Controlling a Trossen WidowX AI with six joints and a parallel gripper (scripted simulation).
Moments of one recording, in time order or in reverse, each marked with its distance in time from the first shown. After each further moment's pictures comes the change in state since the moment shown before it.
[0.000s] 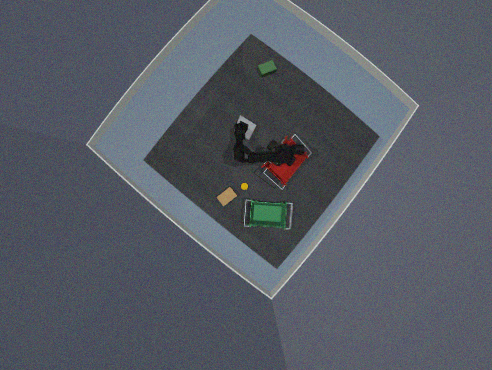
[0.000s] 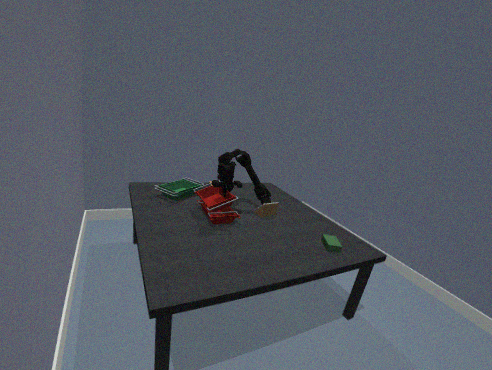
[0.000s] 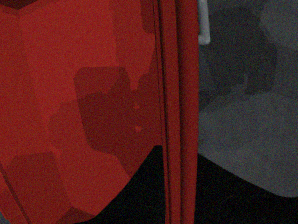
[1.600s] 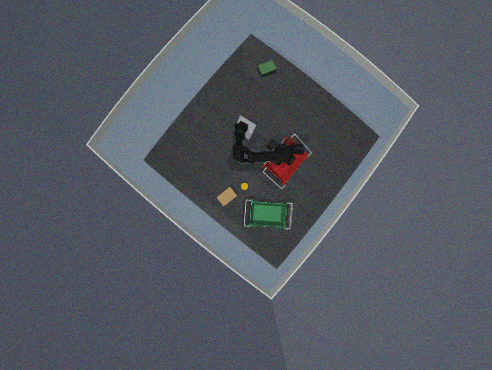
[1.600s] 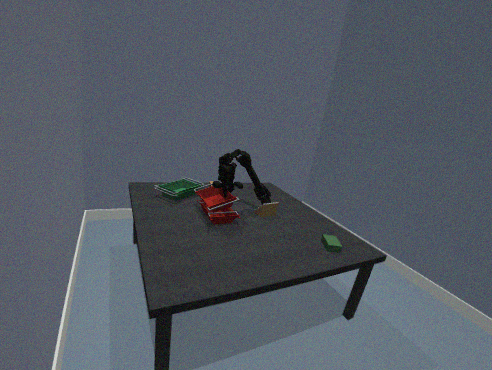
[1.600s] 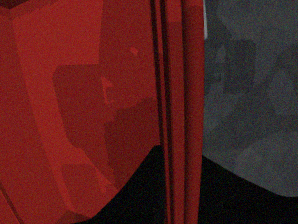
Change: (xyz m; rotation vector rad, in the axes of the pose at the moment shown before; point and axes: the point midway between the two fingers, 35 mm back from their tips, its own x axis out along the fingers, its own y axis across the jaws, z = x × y) arm 0.006 -0.004 -0.003 0.005 0.001 0.001
